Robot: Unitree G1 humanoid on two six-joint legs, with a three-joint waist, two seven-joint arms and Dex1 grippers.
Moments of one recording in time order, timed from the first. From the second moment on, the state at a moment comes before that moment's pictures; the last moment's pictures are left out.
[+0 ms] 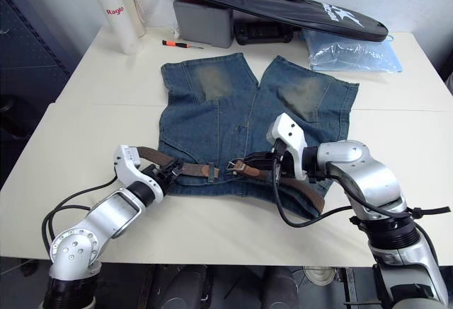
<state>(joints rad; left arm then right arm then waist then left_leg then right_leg) -0.11 0.34 0.06 -0.47 -1.56 0.65 0.75 -0.54 -0.67 0.14 -0.28 0.44 0.76 0.99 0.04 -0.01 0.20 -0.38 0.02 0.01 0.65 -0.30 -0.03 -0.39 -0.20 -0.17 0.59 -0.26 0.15</state>
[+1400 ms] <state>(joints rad) -0.15 0.56 0.08 -0.38 -1.86 0.97 0.56 -0.51 -0.76 0.17 -0.39 0.41 0.73 0.99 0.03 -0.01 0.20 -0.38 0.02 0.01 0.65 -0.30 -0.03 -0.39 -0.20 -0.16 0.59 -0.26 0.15</state>
